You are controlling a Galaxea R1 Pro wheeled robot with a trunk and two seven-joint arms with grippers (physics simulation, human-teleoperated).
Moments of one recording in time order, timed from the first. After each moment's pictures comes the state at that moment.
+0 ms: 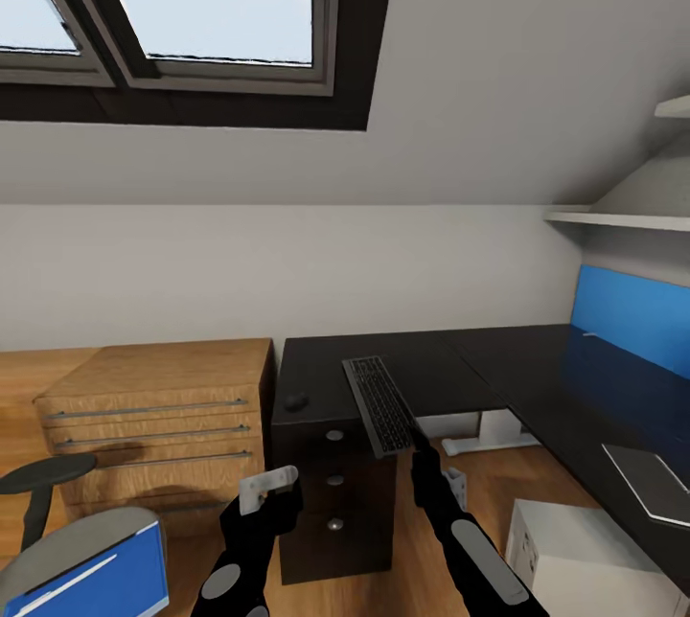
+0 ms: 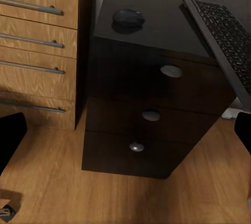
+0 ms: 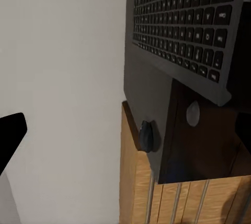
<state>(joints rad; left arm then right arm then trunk) -0.03 -0.06 -0.45 -1.61 0.40 0.38 0.67 -0.35 0.02 0.30 -0.87 -1.68 -0.12 0.10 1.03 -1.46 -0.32</state>
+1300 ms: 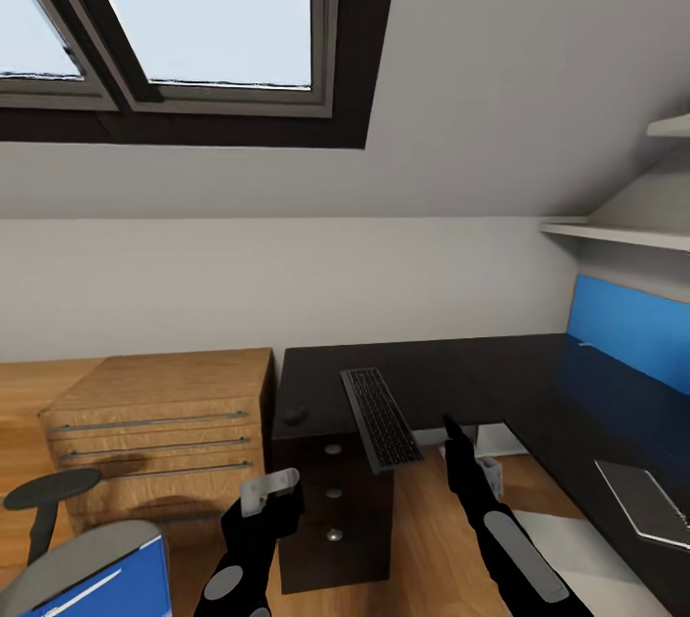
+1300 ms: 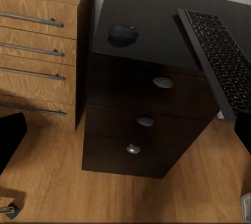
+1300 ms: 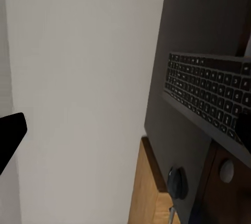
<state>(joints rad) -0.03 -0.06 -0.45 -1.59 0.40 0.38 0.68 -0.34 -0.09 0.29 -0.97 -1.69 -0.18 0.09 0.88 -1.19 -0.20</state>
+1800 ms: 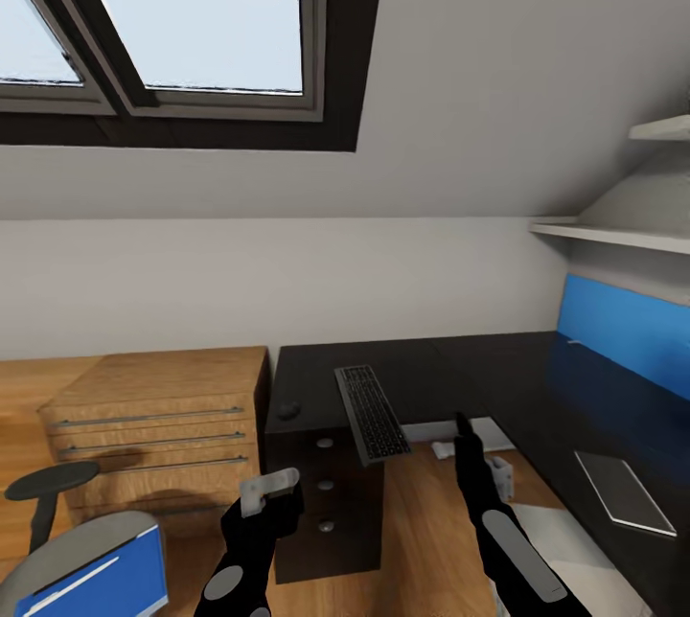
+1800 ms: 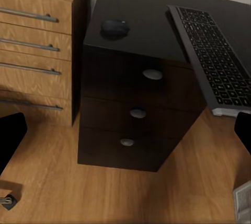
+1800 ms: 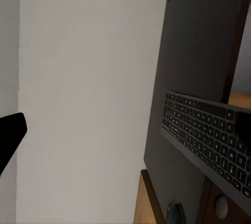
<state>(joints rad) -0.03 -0.06 -0.45 -1.59 0.40 0.37 0.68 -0.34 -0.09 0.29 -0.98 -1.69 -0.33 0.09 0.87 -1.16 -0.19</state>
